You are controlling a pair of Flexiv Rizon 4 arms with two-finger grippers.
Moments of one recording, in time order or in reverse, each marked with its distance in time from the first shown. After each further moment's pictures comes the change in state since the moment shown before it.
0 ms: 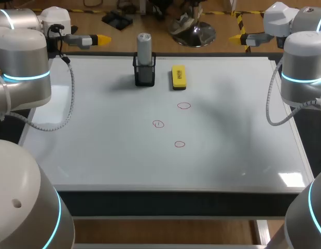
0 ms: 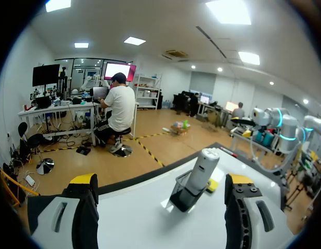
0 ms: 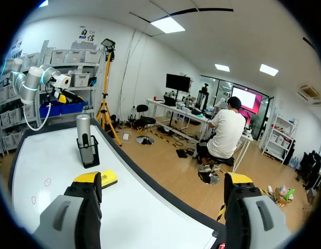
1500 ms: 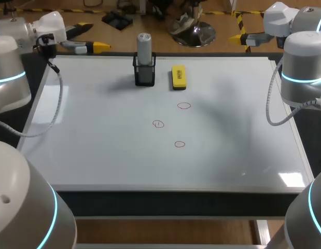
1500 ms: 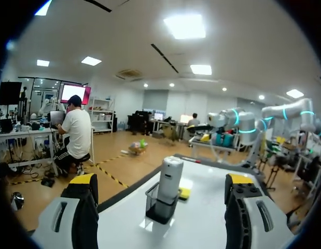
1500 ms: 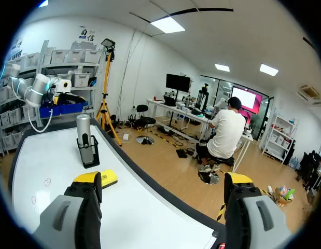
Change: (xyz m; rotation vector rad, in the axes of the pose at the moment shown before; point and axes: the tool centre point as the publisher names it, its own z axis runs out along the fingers) left arm 0.040 -0.005 0.002 0.195 0.420 0.154; right arm 0.000 0.000 0.000 0.000 0.000 0.000
